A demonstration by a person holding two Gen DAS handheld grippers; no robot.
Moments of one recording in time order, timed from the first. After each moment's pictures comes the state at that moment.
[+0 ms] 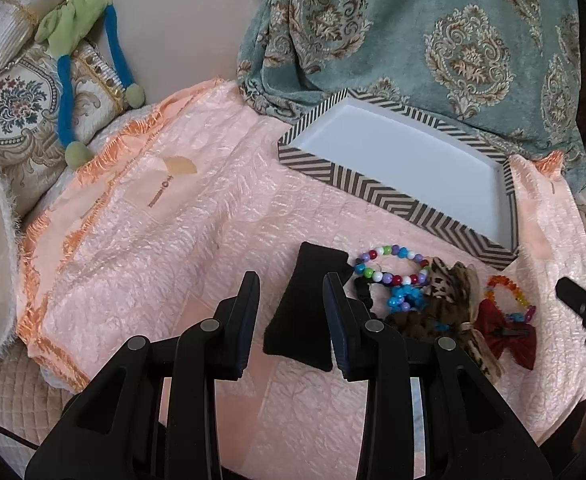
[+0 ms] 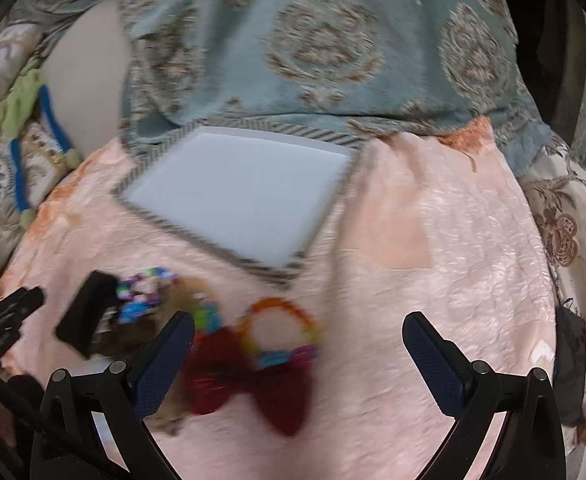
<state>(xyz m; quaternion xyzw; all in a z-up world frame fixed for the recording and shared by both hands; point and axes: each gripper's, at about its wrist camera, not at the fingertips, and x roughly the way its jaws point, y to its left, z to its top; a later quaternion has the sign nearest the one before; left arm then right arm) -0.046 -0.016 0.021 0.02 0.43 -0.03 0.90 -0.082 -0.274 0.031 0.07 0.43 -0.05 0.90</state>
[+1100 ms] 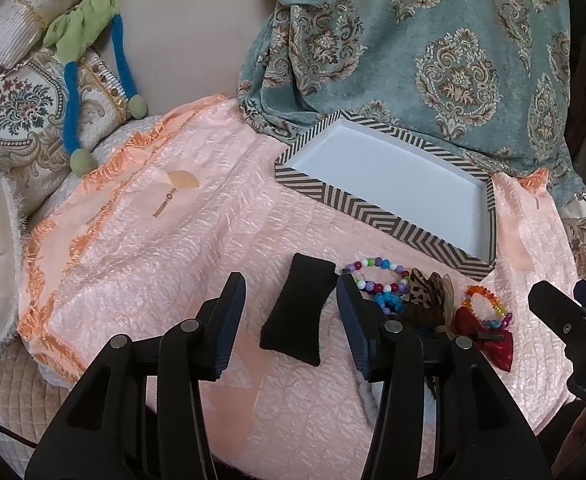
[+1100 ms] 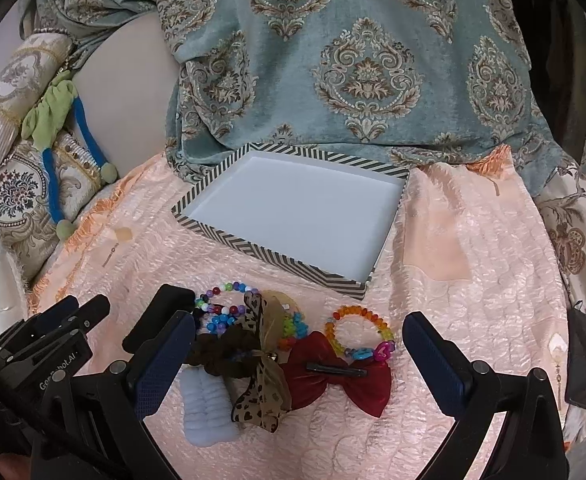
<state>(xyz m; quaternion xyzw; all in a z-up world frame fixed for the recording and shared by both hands) -0.063 -0.010 0.042 0.00 0.40 -0.04 0.91 -0.094 -0.217 0.067 0.09 0.40 -0.03 0.91</state>
